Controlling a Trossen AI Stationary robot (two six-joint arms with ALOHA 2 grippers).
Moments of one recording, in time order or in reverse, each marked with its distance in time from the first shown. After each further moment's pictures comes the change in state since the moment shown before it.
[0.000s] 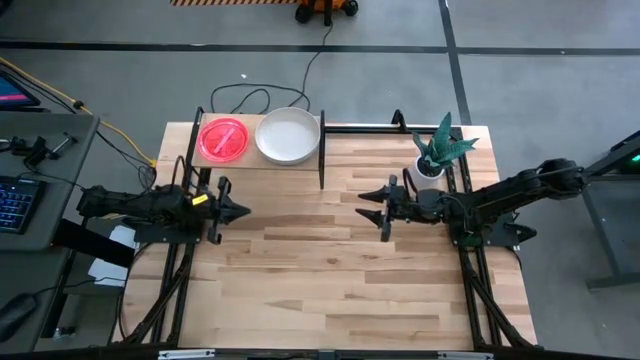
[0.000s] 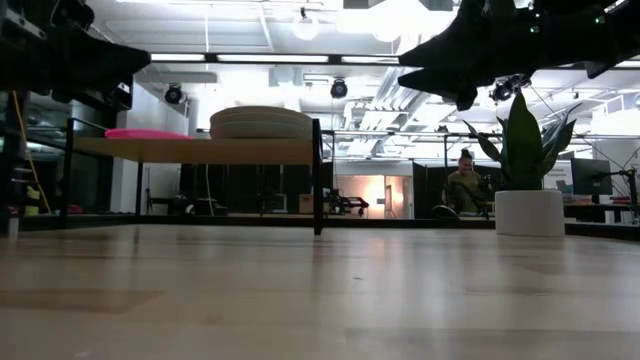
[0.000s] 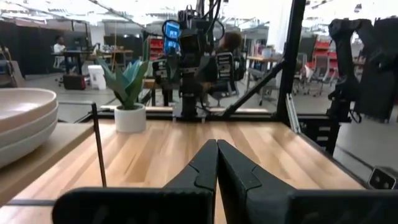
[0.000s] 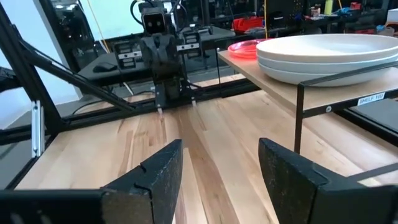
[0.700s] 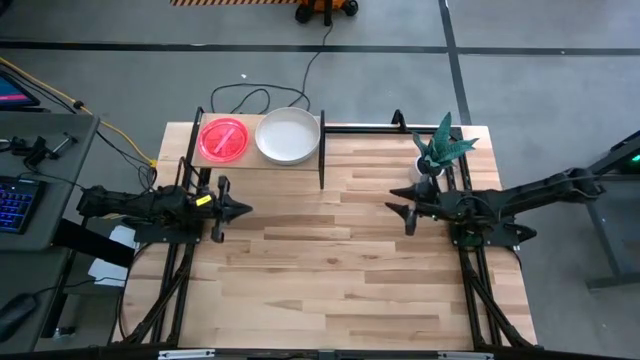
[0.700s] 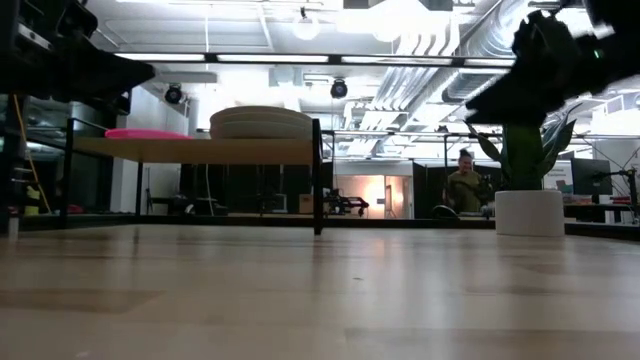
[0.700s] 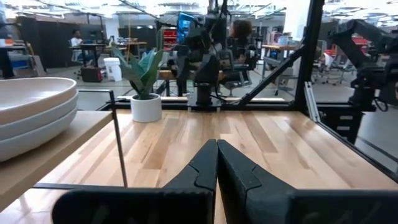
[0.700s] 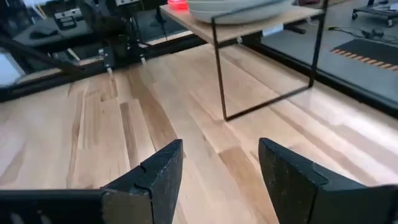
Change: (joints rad) left arm 0.000 0.000 0.000 -0.049 -0.062 0.025; right arm 0.028 -0.518 -0.134 -0.603 0.179 0.139
